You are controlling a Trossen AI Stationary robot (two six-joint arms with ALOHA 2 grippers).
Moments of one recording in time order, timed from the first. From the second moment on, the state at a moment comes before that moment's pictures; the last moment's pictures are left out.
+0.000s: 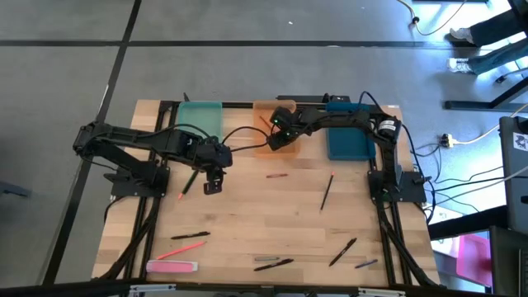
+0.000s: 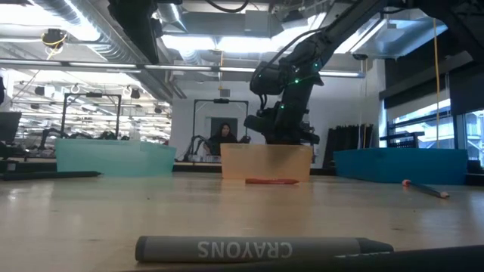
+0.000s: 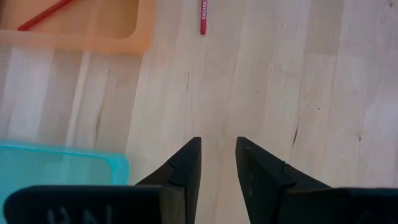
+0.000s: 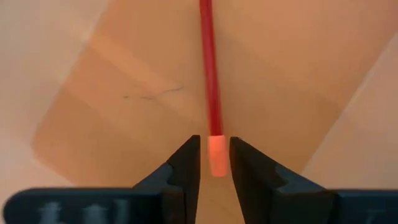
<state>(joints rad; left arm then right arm) -0.07 1.31 1.22 -1.04 -0.15 -0.23 -0.42 2.01 1.36 -0.54 0.10 0.54</state>
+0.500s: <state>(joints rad) -0.07 1.31 1.22 -1.14 -0.28 -0.53 -0.33 1.82 1.37 -0.57 0.22 0.23</state>
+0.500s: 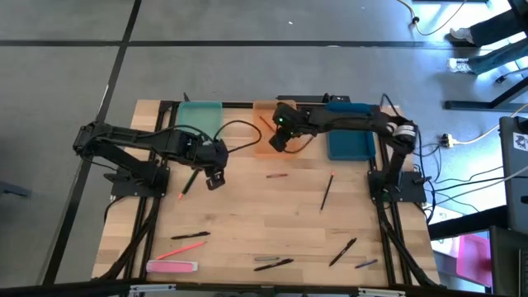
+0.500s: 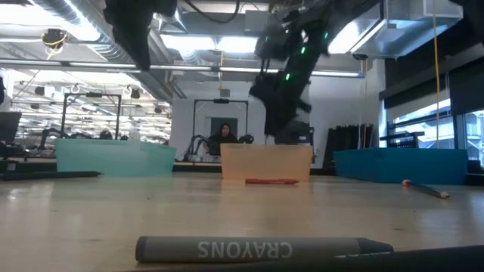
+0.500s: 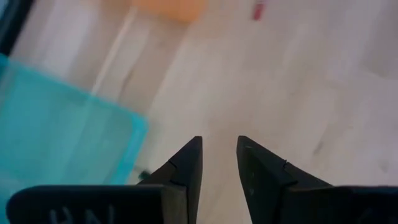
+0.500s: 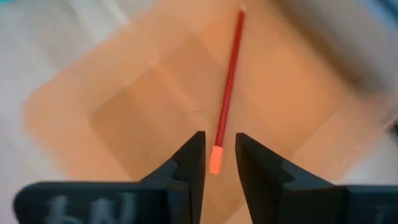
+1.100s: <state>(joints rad) -0.09 1.30 1.06 -1.14 -0.23 -0.76 0.02 1.68 1.37 -0.91 0.21 -0.02</state>
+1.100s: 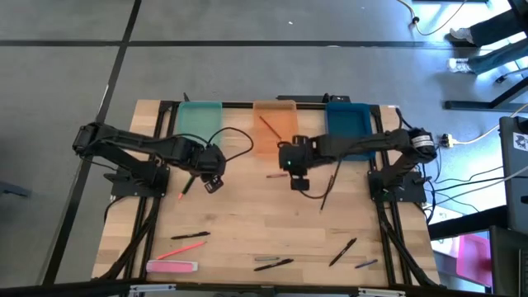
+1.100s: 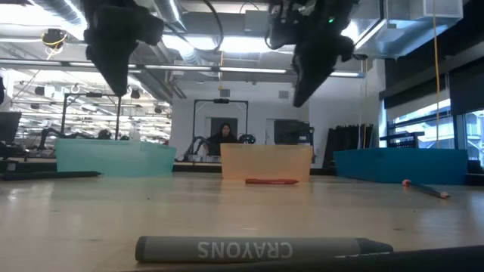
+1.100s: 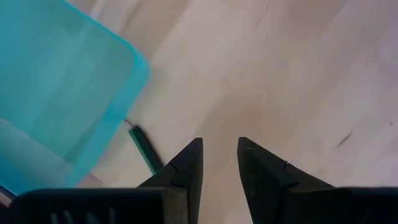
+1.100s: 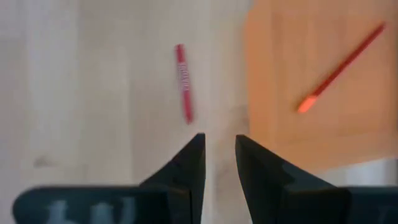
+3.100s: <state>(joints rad) -0.81 1.56 0.75 -0.46 -0.16 -0.75 0.18 1.67 1.37 -0.79 0.22 0.13</state>
